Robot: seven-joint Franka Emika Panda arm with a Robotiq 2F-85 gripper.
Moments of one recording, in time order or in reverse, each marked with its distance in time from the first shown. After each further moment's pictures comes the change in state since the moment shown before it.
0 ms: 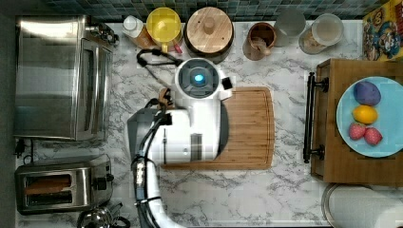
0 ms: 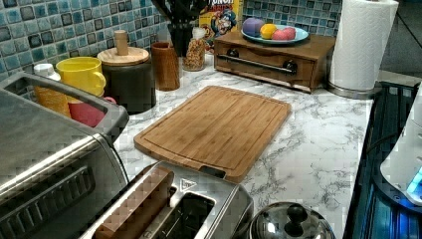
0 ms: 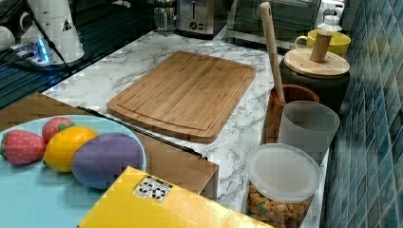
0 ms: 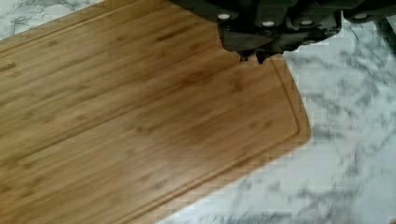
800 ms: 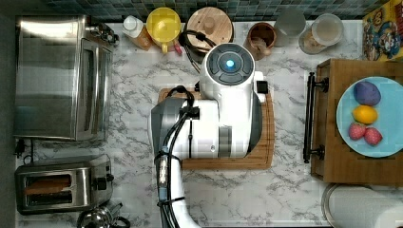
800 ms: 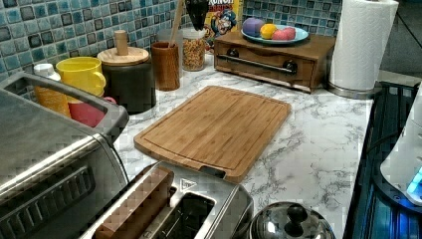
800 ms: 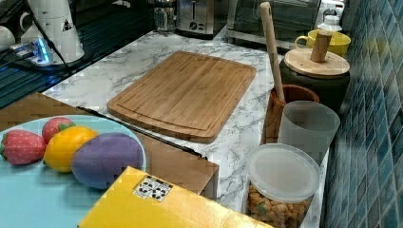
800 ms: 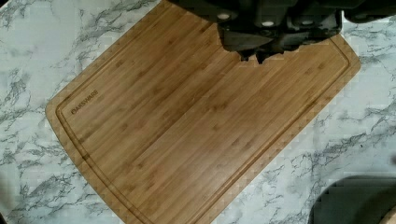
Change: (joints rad) arm -0.046 -0.005 -0.079 0.131 -0.113 -0.162 0.281
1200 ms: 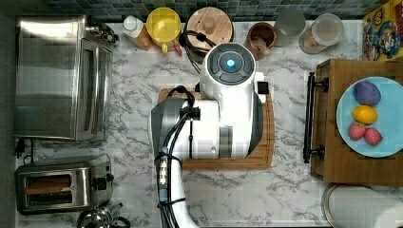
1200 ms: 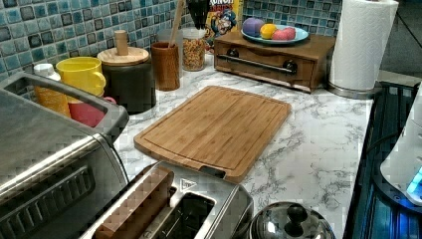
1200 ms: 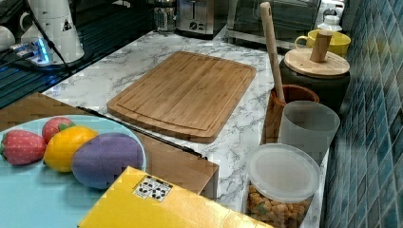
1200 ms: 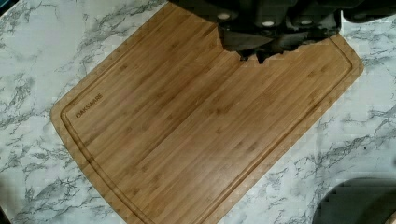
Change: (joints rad) arm -0.002 -0.005 -0.002 0.007 0.000 -0.020 0.003
